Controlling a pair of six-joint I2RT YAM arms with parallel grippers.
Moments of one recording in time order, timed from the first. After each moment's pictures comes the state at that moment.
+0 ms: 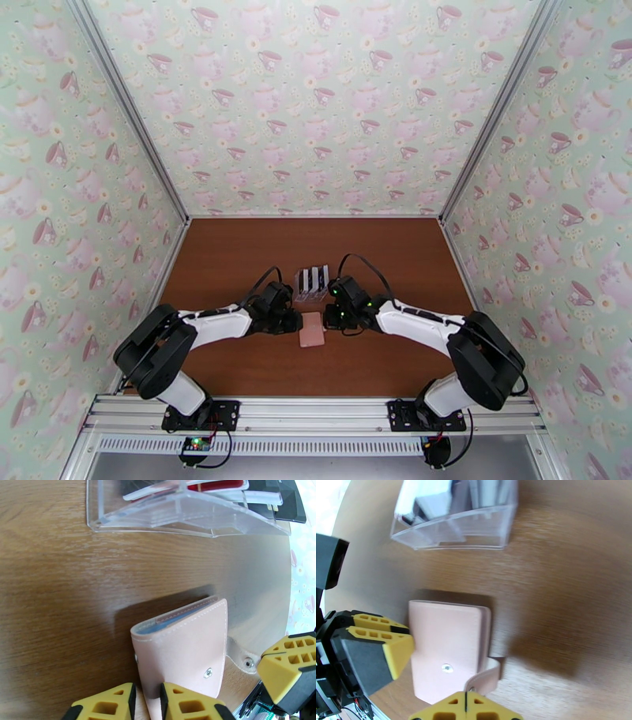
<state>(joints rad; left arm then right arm) -0.66 1.60 0.71 -0.11 0.29 -0.76 0.76 1.54 0.84 -0.31 -0.21 0.67</state>
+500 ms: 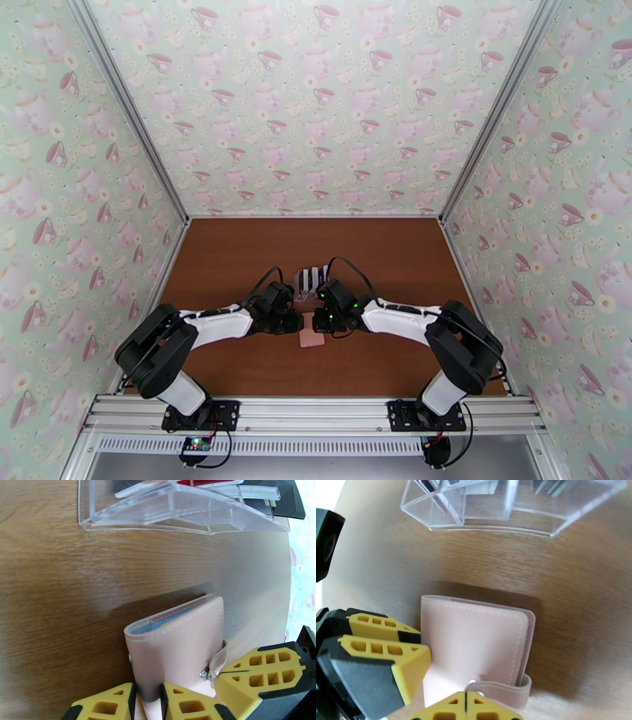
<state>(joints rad) -0.67 1.61 0.72 -0.11 0.29 -0.76 0.81 1.66 0.89 -0.26 -0.22 0.69</state>
